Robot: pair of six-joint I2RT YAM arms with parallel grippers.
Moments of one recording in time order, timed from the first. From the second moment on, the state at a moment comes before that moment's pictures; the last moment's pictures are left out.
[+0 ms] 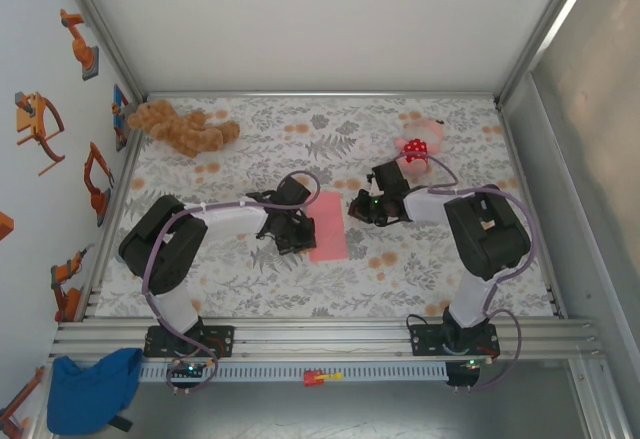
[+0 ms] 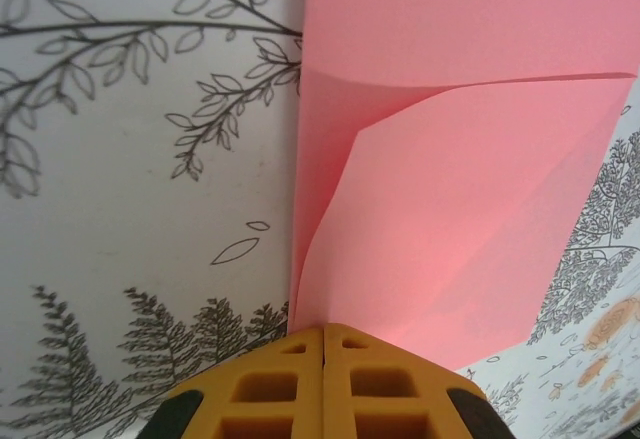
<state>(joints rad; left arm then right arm) -0.79 1.76 0.96 -0.44 0.31 -0.90 0.45 1.78 0.87 -0.08 -0.41 0.74</state>
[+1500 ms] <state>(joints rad) -0.72 1.79 0.95 -0.24 0.27 -0.98 0.62 1.69 0.70 0.09 -0.43 1.11</state>
